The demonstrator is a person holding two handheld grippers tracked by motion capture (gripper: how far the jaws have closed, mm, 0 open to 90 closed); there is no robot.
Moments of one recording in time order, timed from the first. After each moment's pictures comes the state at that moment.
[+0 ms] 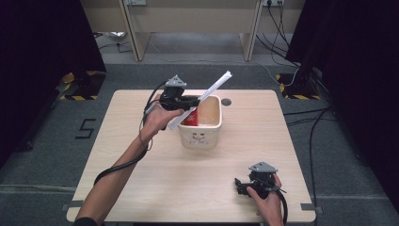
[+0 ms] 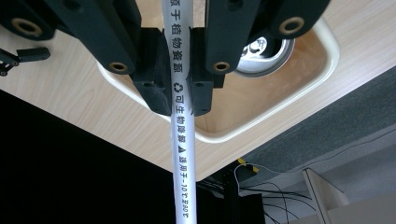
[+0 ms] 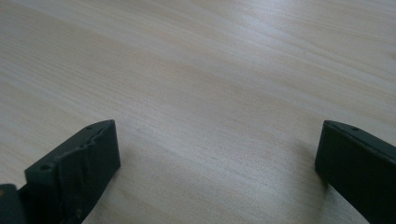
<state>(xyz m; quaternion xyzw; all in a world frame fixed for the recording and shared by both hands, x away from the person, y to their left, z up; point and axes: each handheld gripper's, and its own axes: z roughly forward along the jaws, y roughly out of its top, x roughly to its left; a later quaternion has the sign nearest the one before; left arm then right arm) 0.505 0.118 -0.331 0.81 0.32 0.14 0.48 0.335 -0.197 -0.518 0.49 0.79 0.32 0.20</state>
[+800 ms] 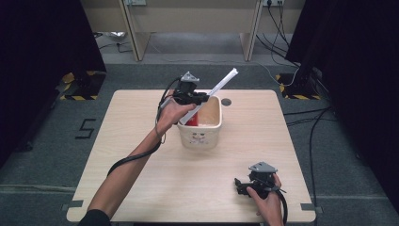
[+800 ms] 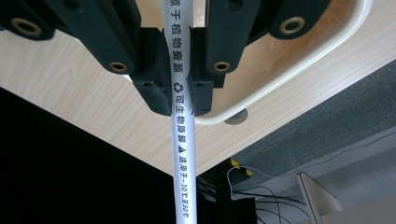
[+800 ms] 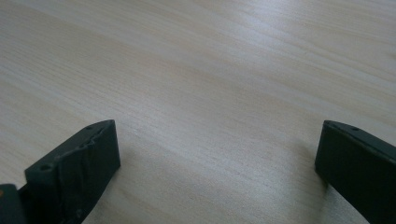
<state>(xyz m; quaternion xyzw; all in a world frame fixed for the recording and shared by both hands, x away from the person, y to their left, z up) 0.536 0.085 -0.343 0.81 0.33 0.14 0.47 0.335 -0.196 -0.518 0.49 0.79 0.31 0.20</state>
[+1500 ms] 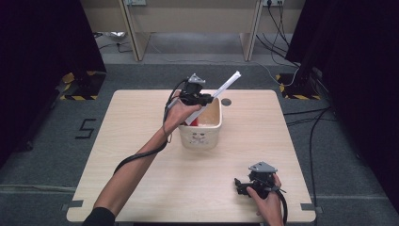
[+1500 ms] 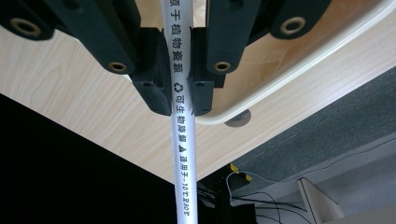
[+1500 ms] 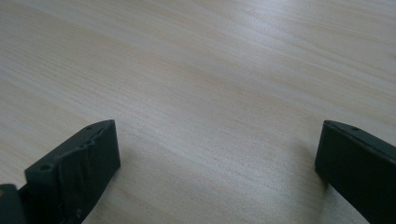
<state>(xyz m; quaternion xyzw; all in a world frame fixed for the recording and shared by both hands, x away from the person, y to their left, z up) 0.548 0.069 -0.358 0.81 0.34 0.14 0.46 0.335 -0.196 -0.518 0.49 0.79 0.32 0.20</state>
